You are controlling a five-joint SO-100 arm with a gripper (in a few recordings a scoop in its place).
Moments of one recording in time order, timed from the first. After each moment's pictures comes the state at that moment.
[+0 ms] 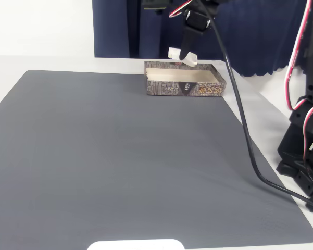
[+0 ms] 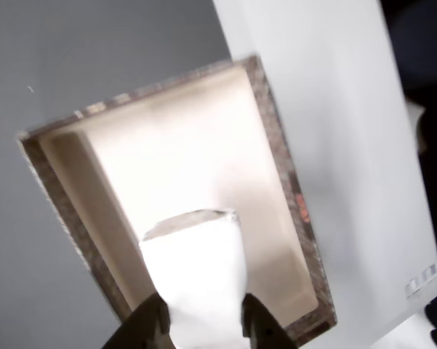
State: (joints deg) arm 76.2 70.9 57.8 80.2 -47.9
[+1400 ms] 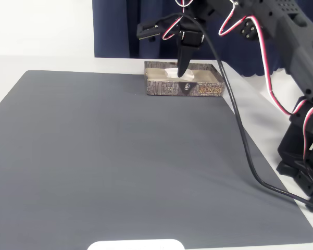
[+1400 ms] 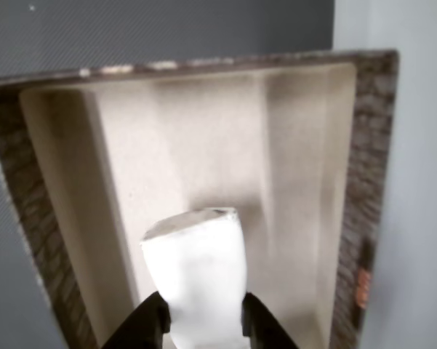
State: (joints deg) arm 75.8 35.1 9.0 101.1 -62.4
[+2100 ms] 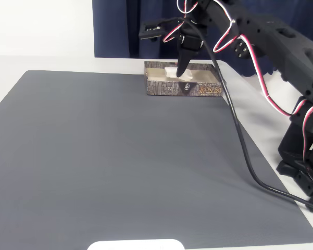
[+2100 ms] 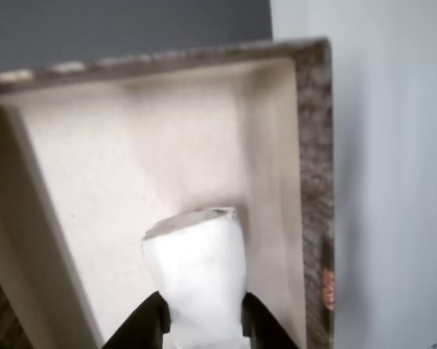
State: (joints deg) arm 77.1 23.8 -10.1 103.2 -60.6
